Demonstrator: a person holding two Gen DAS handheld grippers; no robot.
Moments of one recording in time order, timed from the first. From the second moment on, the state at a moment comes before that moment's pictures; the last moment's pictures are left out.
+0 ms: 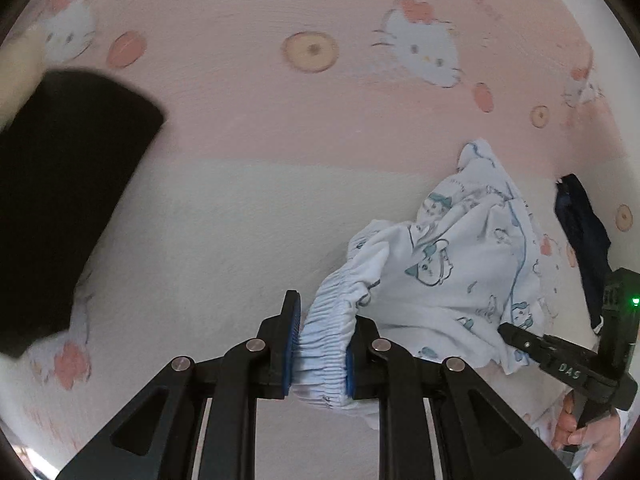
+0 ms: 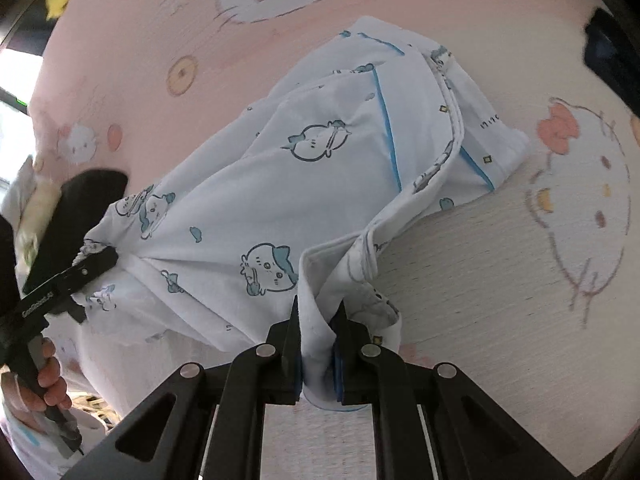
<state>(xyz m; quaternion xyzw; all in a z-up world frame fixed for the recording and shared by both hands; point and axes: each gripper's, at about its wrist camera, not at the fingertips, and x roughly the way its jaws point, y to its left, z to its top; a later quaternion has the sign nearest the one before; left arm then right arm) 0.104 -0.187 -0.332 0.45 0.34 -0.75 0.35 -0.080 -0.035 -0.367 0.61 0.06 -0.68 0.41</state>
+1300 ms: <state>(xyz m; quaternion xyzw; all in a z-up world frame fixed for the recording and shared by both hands) 0.195 -0.118 -0.335 0.37 0.37 -0.79 0.32 -0.009 0.006 -0.338 0.53 0.12 -0.75 0.38</state>
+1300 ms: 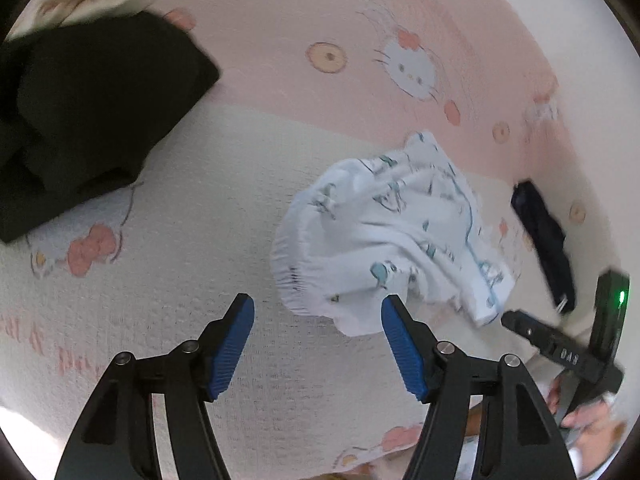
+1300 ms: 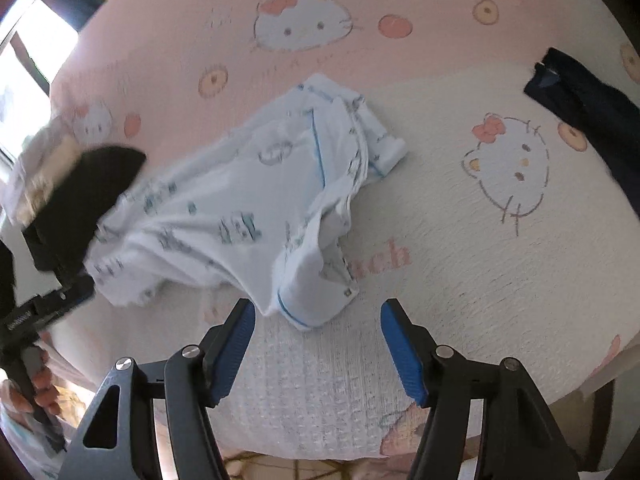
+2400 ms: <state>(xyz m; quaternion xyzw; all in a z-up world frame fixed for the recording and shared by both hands) 0.170 -0.127 -0.318 0.43 0.20 -0.80 0.37 -0.045 0.014 -0.326 0.50 0.14 -0.79 0.32</state>
